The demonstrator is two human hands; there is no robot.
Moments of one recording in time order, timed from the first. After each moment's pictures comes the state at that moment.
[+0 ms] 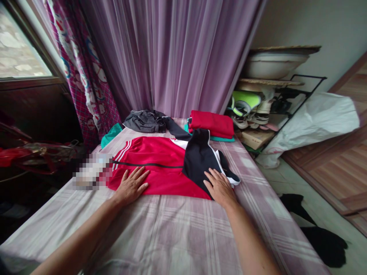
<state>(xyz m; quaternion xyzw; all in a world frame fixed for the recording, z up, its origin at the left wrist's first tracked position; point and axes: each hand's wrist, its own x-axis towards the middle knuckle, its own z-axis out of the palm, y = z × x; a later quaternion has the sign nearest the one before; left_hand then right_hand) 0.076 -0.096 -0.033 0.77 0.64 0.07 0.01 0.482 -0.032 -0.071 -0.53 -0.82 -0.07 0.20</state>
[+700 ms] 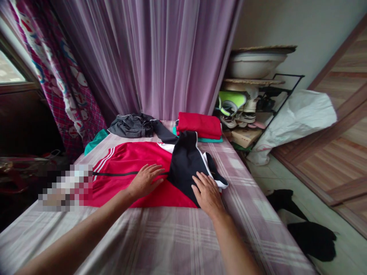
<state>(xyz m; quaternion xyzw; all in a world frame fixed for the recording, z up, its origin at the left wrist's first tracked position) 0.184 -0.028 0.010 0.85 0.51 0.11 0.02 0.471 -0.044 -0.053 -0.52 -0.81 -0.10 0.27</state>
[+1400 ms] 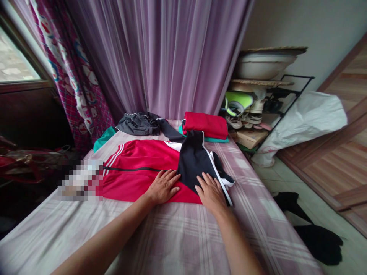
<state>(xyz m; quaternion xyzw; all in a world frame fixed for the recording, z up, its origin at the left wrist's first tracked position) 0.207 -0.047 -0.046 0.86 0.48 0.14 0.01 0.453 -0.052 -0.054 -0.60 -0.79 -0.05 0.15</state>
